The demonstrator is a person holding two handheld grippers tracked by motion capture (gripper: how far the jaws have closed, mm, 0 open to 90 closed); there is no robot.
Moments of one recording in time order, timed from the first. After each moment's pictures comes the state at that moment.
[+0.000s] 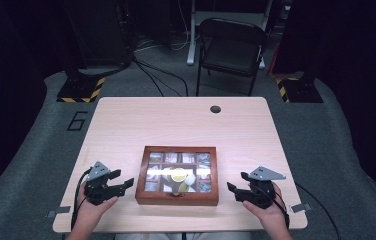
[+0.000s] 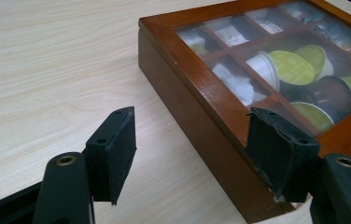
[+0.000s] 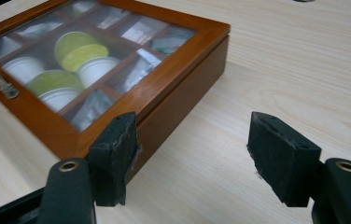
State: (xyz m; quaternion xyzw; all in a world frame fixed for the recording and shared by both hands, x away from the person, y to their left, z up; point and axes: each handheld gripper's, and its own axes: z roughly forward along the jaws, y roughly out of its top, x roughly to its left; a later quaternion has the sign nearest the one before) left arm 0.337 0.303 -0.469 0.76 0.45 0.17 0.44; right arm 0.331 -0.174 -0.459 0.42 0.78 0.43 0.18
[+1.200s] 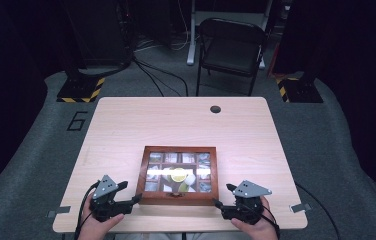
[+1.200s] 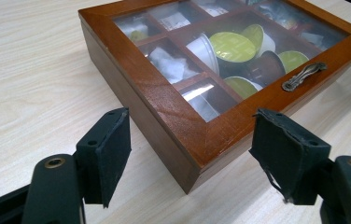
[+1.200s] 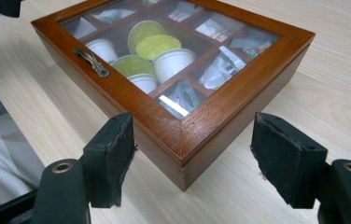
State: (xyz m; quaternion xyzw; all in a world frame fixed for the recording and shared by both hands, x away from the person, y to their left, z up) left arm 0.301 0.278 -0.468 0.78 0.41 0.16 0.44; right arm 0.297 -0.136 -0.460 0.35 0.81 0.44 0.17
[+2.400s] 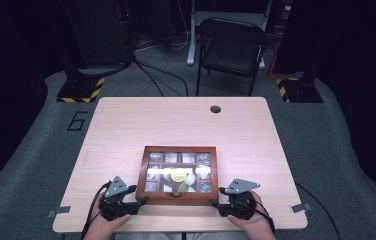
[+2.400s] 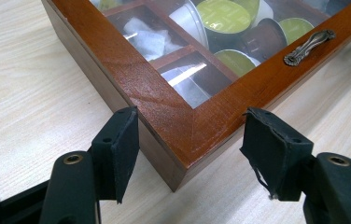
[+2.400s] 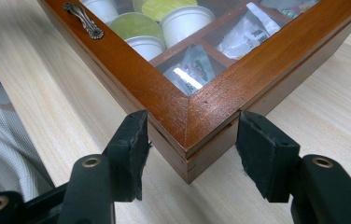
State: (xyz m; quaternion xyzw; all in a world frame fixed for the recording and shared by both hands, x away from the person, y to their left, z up) left arm 0.309 0.261 -0.486 0.81 0.40 0.14 0.42; right arm 0.318 -0.129 -0.483 0.33 0.84 0.40 0.12
